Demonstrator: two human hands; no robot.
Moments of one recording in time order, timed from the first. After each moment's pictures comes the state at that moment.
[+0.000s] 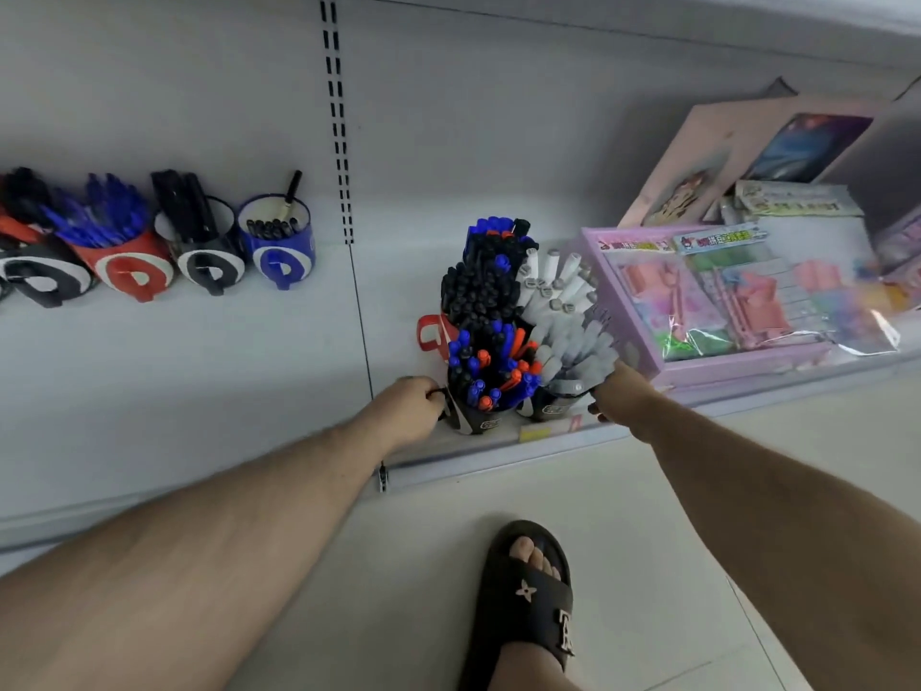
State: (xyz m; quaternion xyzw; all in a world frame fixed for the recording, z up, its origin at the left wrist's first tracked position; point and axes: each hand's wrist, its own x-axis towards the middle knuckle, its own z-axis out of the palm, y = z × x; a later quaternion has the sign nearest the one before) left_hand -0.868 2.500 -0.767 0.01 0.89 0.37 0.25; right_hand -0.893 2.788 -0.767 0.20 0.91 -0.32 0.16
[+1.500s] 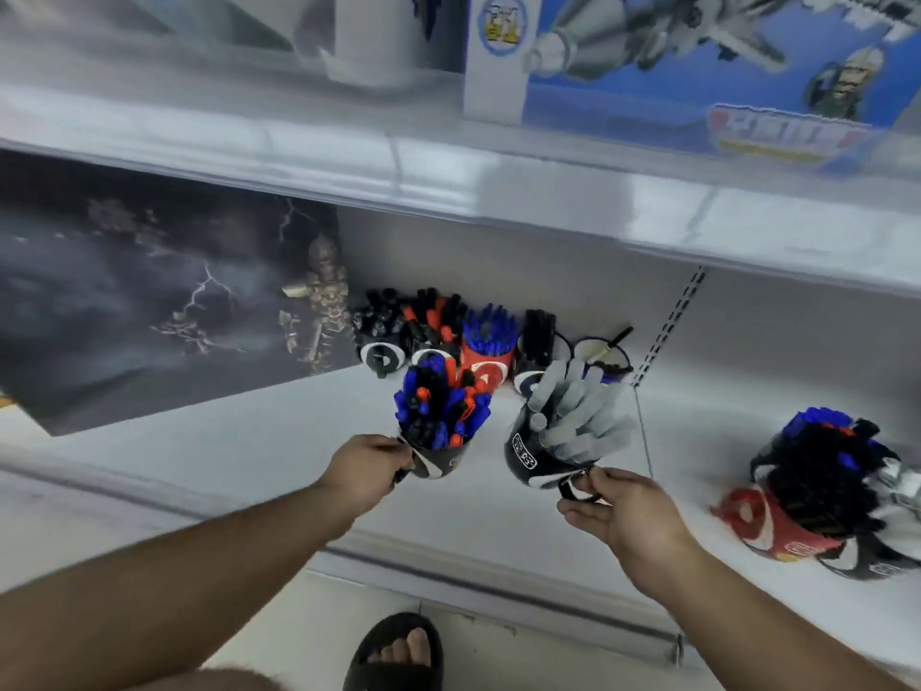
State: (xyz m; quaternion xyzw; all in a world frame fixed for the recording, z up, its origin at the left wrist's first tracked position) left_hand -0.767 2.128 -0.710 -0.34 0.71 0.62 0.05; right_hand -0.839 2.400 -0.691 0.16 0.66 -0.70 0.23
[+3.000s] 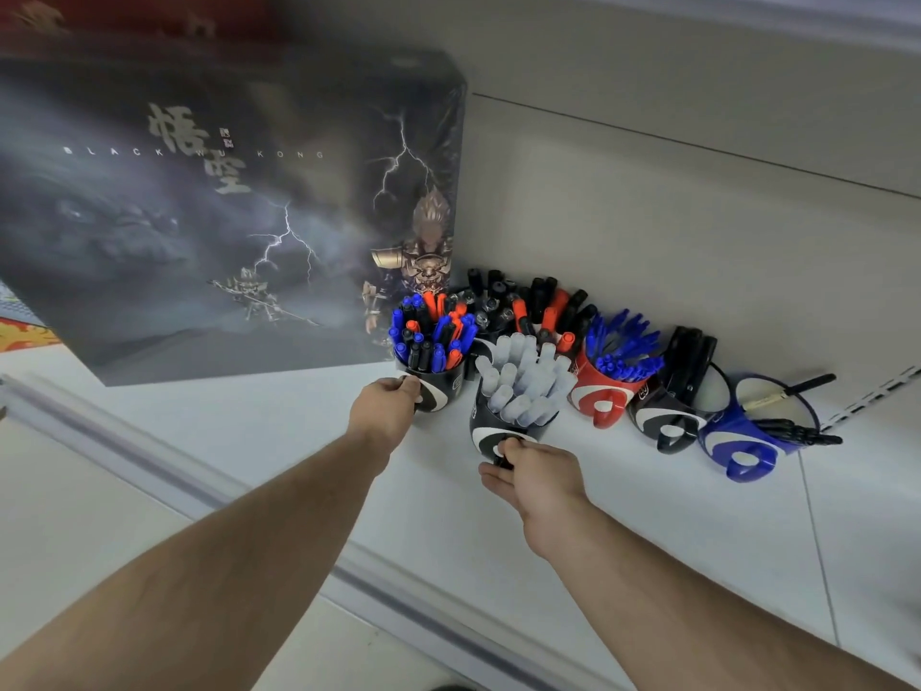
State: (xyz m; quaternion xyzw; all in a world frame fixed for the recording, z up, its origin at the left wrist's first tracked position) left_hand -0.849 1.994 -0.801 -0.48 0.64 0.59 -0.10; right_hand -0.885 2.170 -0.766 0.17 0.66 -0.65 0.33
